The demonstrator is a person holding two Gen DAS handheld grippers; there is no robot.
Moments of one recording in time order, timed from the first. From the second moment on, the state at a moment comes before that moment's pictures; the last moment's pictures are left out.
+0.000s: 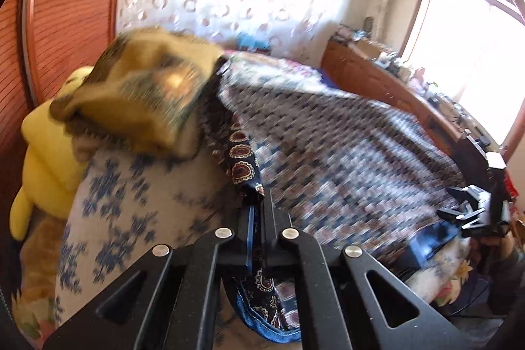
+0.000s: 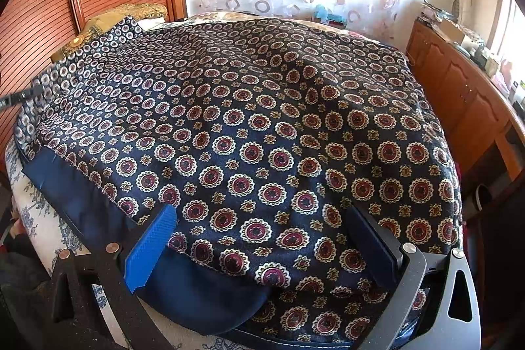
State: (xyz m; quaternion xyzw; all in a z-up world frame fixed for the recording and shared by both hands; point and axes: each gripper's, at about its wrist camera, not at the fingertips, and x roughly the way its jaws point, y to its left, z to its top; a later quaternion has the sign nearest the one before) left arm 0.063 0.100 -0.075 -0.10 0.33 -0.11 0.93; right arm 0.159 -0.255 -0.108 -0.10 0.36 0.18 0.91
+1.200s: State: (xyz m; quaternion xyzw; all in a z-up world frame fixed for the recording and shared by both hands) left arm 0.136 -0.132 0.038 0.04 0.28 -0.31 0.91; right arm 0.095 -0.356 -0.066 -0.03 0.27 0.13 0.95
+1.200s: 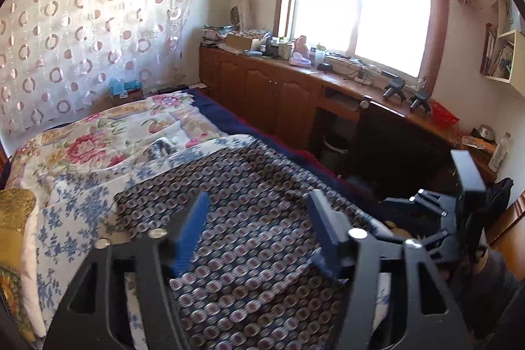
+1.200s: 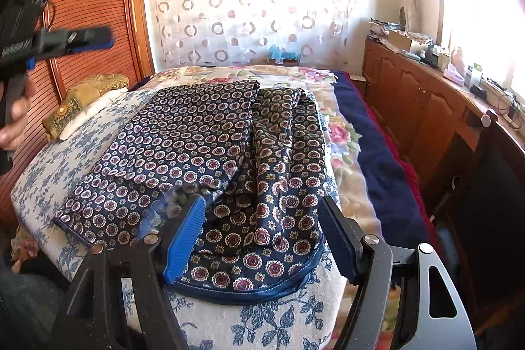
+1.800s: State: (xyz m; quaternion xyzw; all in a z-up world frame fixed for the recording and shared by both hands) left arm 0.115 -0.052 -0.029 0.02 0.31 -0.21 0.93; right arm 0.160 -0.324 -0.073 -0.03 0.31 0.17 0.94
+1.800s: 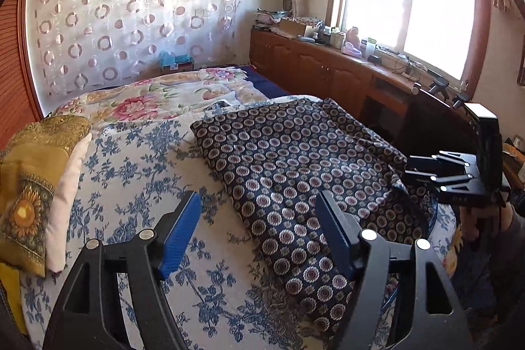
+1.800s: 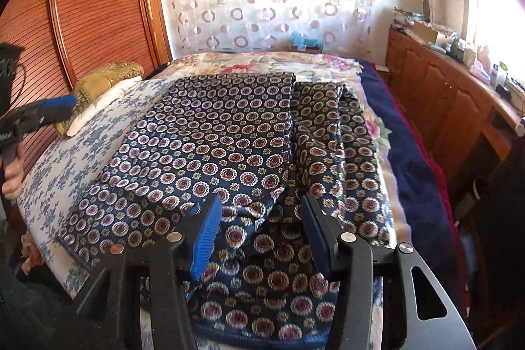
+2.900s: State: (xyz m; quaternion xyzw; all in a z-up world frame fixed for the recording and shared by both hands) left arm 0.107 -0.069 -0.073 0.01 0.35 -0.23 0.91; right arm 0.187 -0.308 -0.046 -0.07 0.27 0.16 0.95
